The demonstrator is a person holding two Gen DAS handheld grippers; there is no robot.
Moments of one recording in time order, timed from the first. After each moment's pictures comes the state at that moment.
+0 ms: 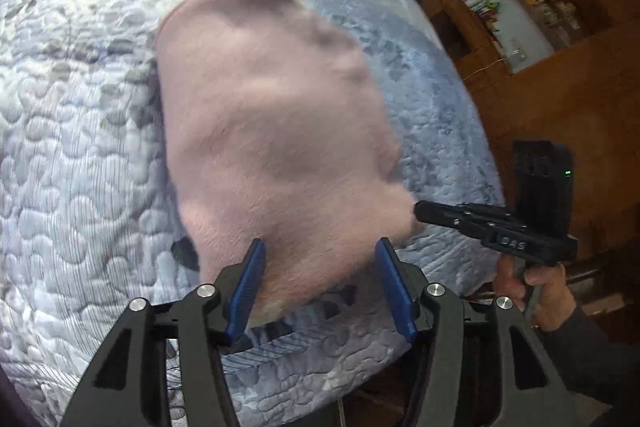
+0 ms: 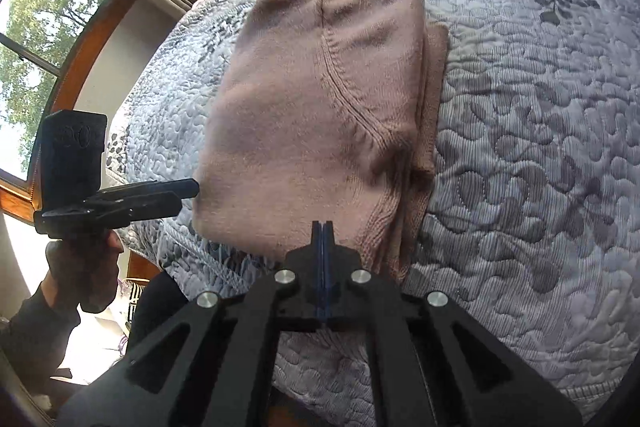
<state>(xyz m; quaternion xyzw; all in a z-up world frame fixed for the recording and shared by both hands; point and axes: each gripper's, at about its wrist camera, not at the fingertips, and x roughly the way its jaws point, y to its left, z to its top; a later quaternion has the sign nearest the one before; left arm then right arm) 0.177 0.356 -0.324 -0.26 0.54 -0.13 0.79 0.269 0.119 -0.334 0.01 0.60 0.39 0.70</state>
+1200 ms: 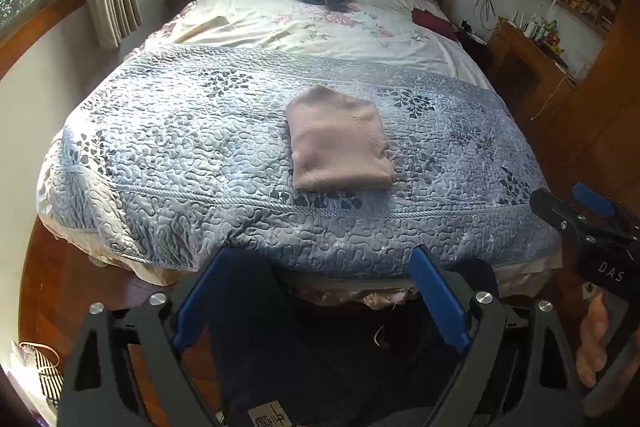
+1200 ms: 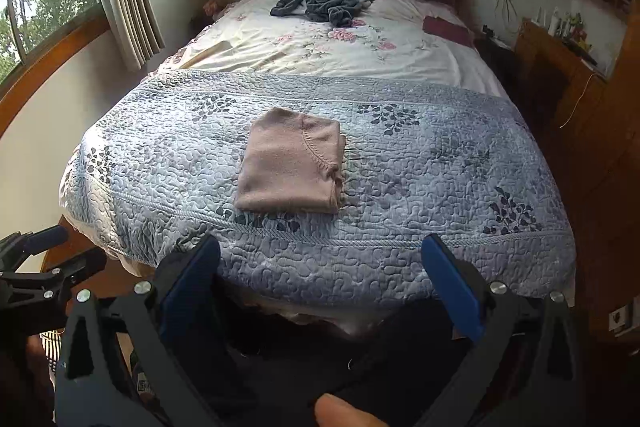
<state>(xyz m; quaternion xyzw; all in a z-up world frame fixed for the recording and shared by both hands) -0.116 0.242 -0.049 -0.12 0.45 0.10 0.88 -0.023 0.041 -0.040 -0.09 0.41 0.21 0.88</state>
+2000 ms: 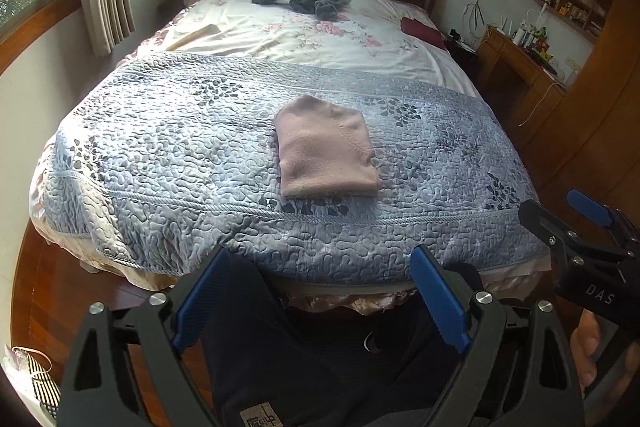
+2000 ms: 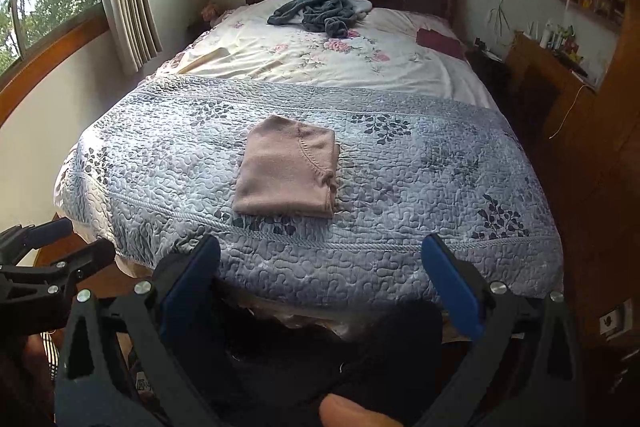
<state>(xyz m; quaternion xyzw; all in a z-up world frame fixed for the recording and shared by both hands) -0.120 0.238 -0.044 -0.13 0.43 0.09 0.89 -0.040 0.044 -0.029 -0.11 0.39 0.20 0.89</state>
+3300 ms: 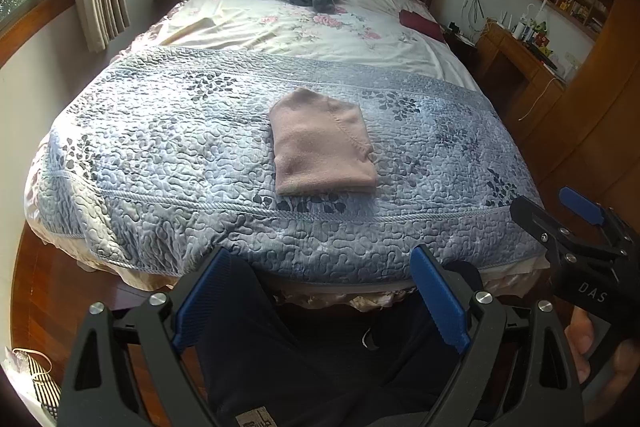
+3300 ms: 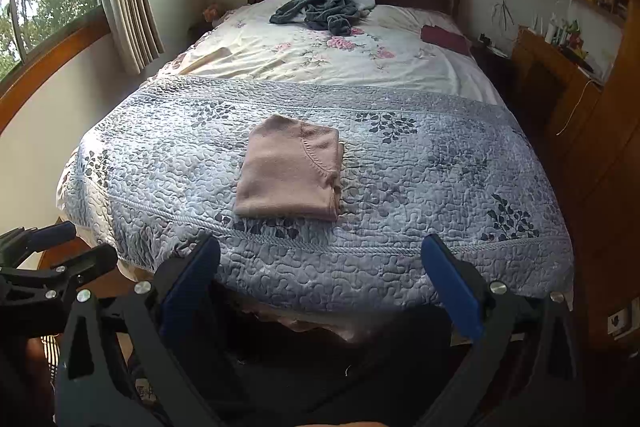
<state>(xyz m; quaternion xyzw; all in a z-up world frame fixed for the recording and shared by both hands) -0.103 0.239 -0.050 -0.12 0.45 0.08 0.88 -0.024 0.045 -0.041 -0.10 0.40 0.21 0.89</state>
